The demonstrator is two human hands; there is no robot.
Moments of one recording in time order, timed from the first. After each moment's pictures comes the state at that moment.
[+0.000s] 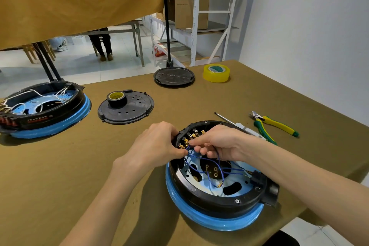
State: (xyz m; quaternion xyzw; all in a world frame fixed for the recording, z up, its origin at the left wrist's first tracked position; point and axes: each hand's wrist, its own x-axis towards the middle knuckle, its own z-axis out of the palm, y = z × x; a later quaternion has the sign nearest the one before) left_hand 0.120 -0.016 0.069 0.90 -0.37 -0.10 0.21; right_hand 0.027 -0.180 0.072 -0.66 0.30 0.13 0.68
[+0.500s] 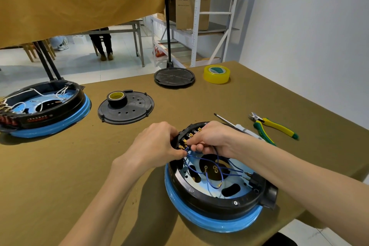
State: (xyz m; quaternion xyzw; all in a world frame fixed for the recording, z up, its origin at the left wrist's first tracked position) left_hand 0.120 -0.013 0.074 0.90 -0.39 -0.10 0.19; right_hand 0.040 -0.171 0.078 -0.71 0.31 0.10 0.62
